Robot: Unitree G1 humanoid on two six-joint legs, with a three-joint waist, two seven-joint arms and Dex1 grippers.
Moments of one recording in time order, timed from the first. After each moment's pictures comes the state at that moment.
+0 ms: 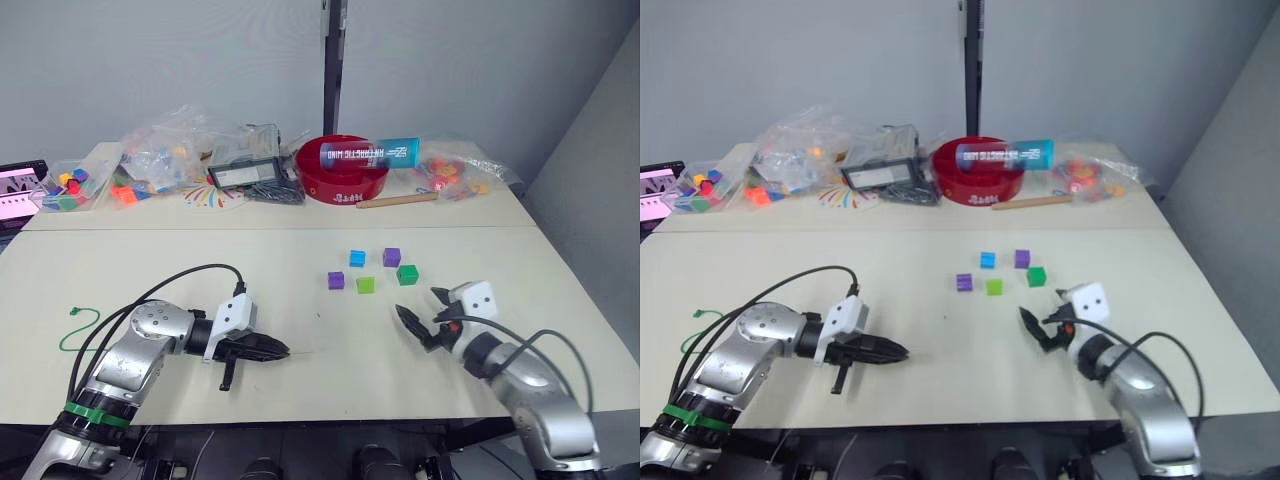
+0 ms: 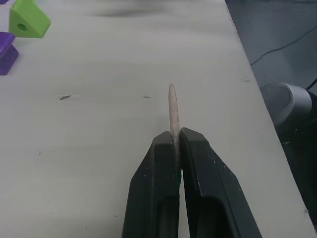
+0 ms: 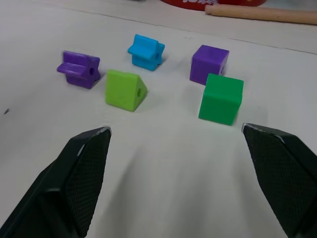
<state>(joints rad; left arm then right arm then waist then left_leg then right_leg) -0.31 0.73 -0.14 -0.05 -0.32 0.24 -1.37 -0.04 -0.34 -0.06 -0.37 0.27 0.47 0.33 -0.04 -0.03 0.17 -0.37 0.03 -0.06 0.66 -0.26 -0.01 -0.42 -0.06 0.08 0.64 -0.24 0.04</state>
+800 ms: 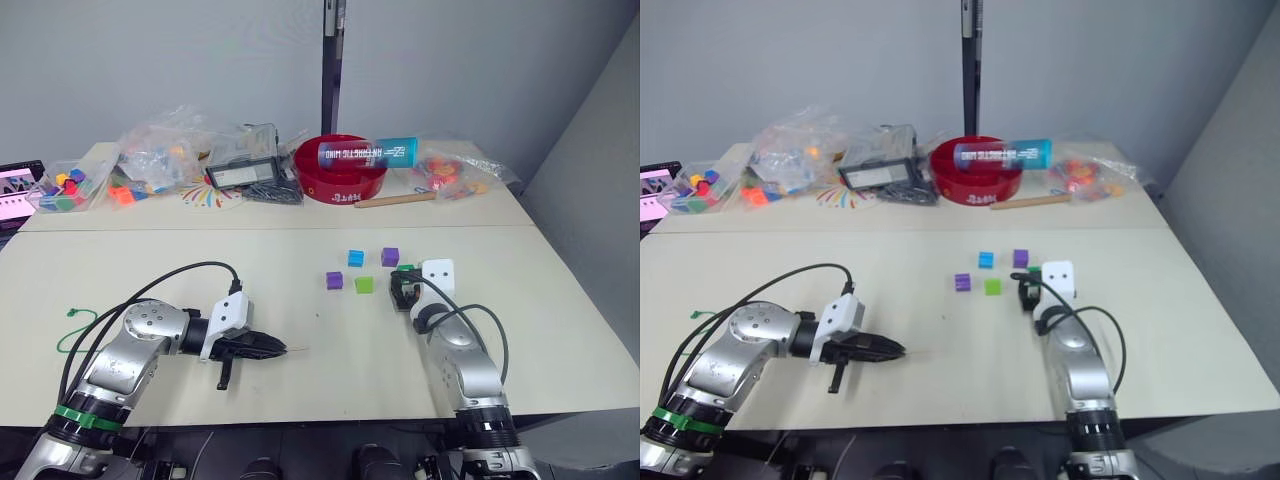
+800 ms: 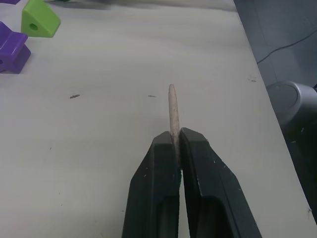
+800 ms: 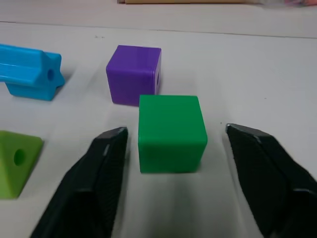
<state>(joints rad) -0.30 0.75 -0.13 -0.07 -0.32 0.25 -1.34 -0.34 -0.13 -0.05 0.07 0.08 0.36 0.04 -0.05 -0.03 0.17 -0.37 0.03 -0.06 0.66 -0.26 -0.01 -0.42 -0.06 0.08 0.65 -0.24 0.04</state>
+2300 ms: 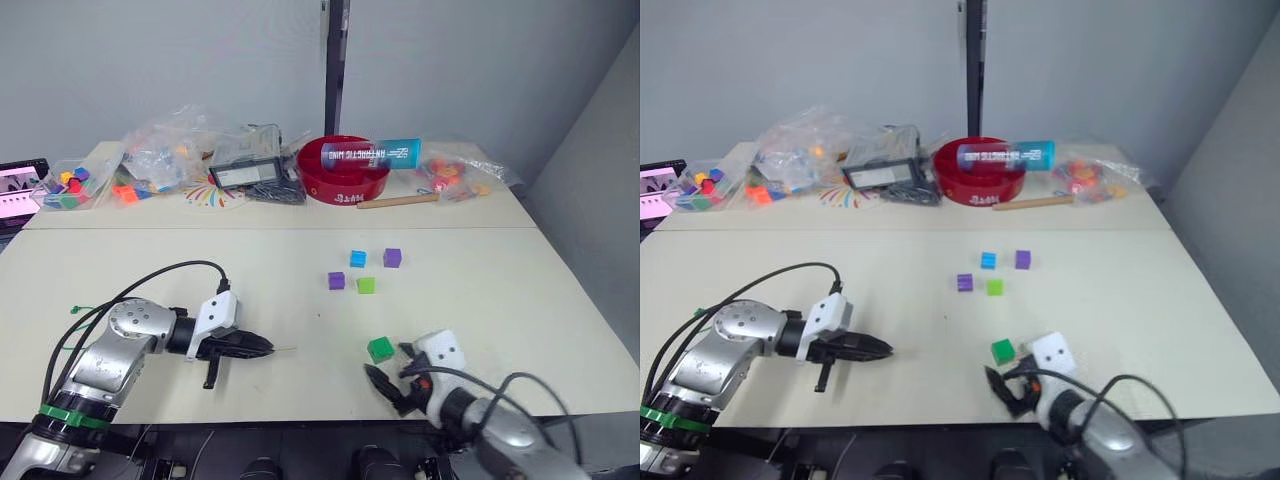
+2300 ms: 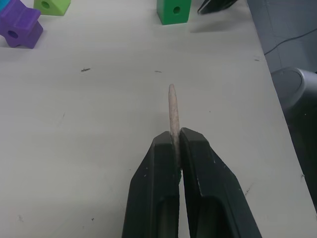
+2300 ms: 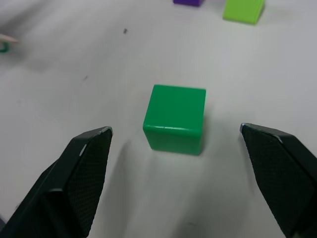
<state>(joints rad) -0.29 0.80 -0.11 -0.04 -0.32 0.22 -1.37 0.18 -0.48 -0.02 -0.76 0.41 0.78 0.49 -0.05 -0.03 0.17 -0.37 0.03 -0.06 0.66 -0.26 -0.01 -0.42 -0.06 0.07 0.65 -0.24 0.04</state>
